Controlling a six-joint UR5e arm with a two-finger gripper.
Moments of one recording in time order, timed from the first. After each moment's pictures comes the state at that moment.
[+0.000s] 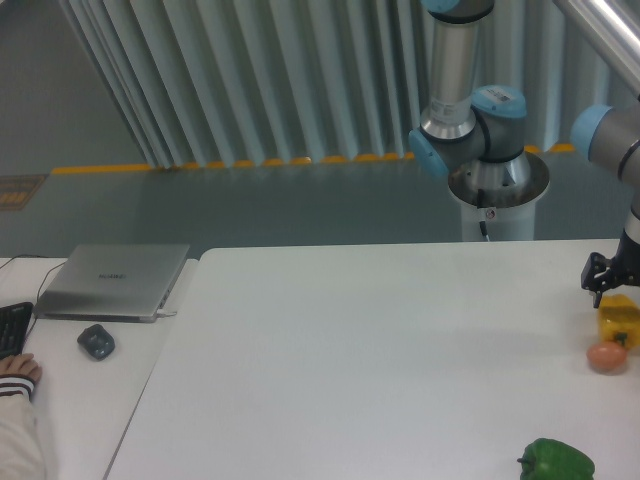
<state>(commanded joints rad) 2.71 -1.84 -1.79 -1.10 1.53 0.69</state>
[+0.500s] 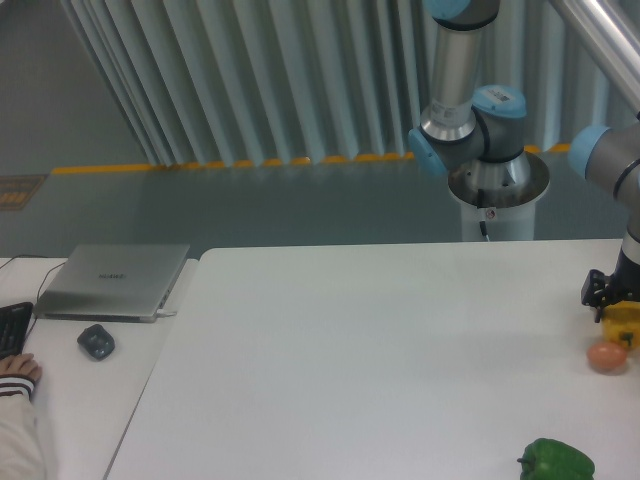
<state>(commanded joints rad) 2.67 -1.86 -1.79 -1.09 1.56 0.68</state>
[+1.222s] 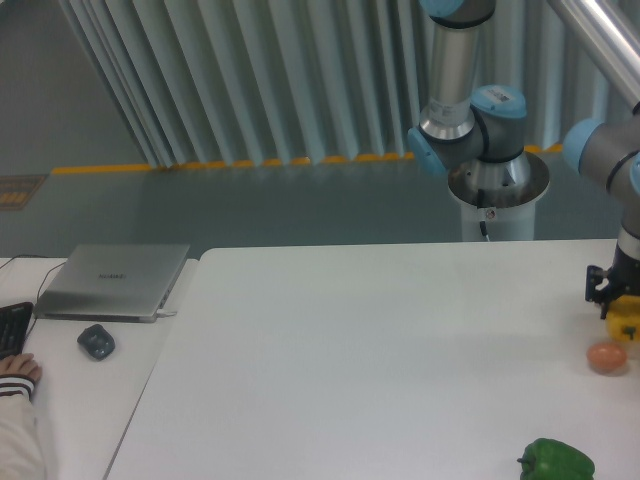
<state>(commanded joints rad) 2.71 -1.76 -1.71 -1.27 1.56 0.82</state>
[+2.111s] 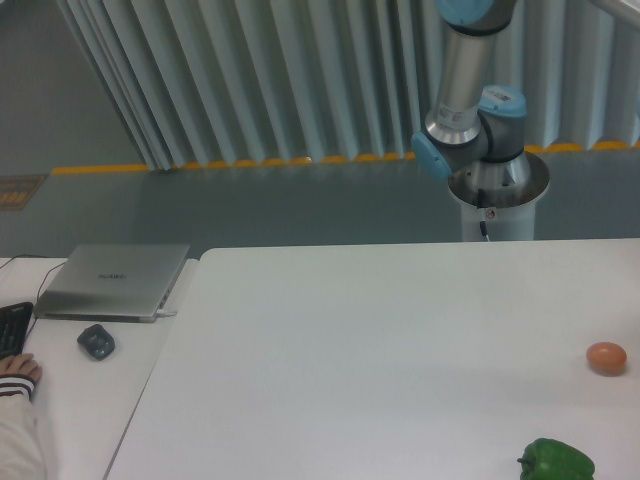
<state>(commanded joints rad) 2.80 -2.00 -1.38 -1.08 1.45 0.83</state>
